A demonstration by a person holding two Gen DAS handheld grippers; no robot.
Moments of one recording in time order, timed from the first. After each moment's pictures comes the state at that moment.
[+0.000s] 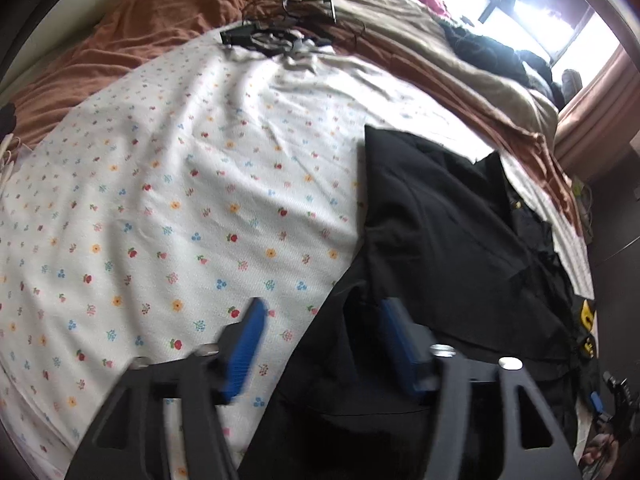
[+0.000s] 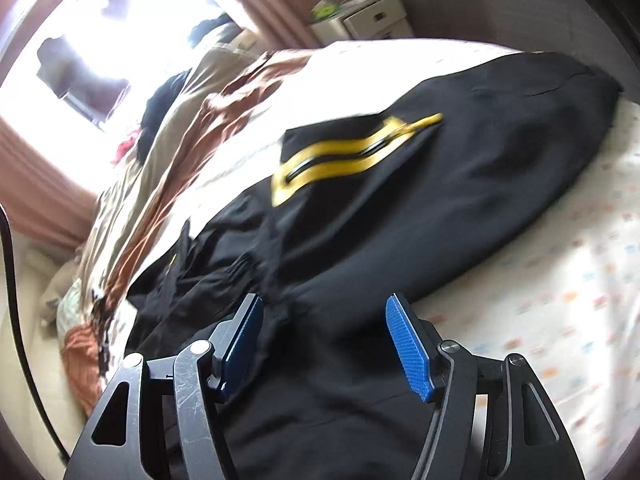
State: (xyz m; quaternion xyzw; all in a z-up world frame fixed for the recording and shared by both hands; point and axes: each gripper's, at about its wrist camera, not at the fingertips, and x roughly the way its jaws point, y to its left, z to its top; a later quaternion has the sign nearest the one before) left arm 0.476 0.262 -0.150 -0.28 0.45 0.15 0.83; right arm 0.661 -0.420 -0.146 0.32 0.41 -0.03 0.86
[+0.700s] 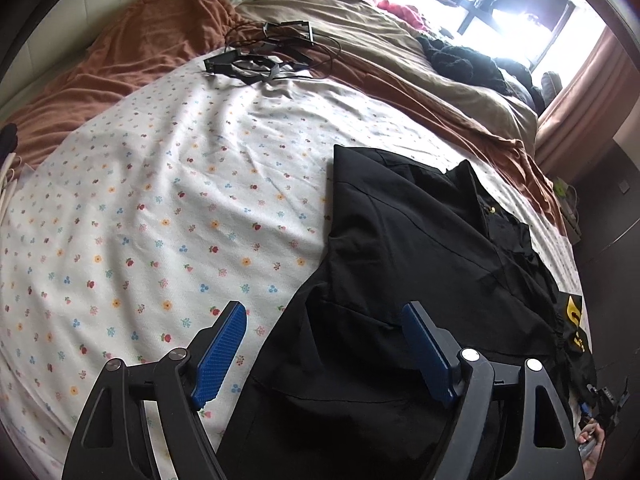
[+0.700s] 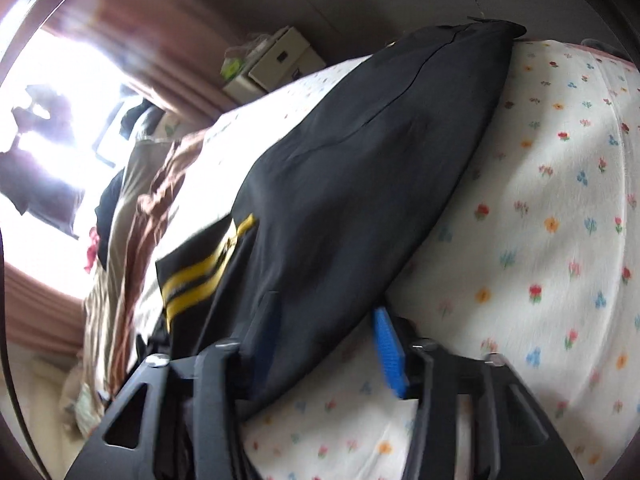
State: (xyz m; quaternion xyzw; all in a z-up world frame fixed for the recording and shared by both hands) left arm 0.474 0.241 -0.130 -0.27 0.42 0.14 0.85; right arm 0.653 -0.569 -0.198 0.43 0.34 -0.13 0.83
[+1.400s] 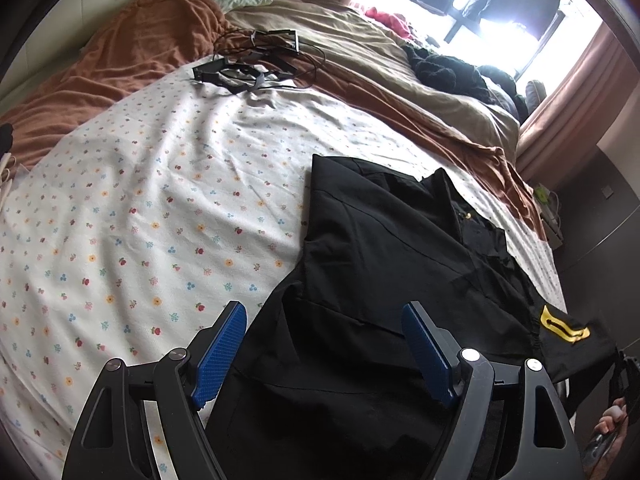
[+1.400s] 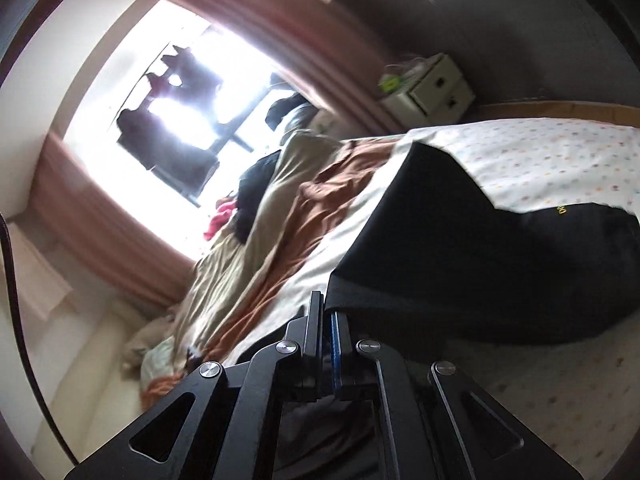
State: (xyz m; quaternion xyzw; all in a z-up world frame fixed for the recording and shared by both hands) left arm 0.462 0.235 -0.112 -0.28 0.40 0.11 0.86; right arm 0.643 -0.415 -0.058 0.38 0.23 0.09 0.89
